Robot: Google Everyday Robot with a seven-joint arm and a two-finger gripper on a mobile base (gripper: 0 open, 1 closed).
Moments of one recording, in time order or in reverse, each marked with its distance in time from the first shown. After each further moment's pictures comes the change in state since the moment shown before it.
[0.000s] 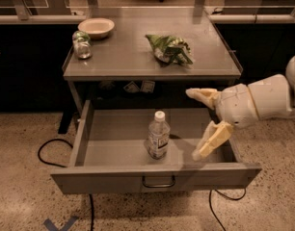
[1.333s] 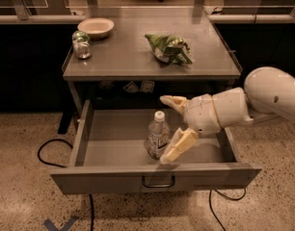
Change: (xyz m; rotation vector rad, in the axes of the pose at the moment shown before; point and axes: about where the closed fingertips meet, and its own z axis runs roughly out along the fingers) arm -0.011 -0.003 0.079 -0.010 -0.065 -0.007
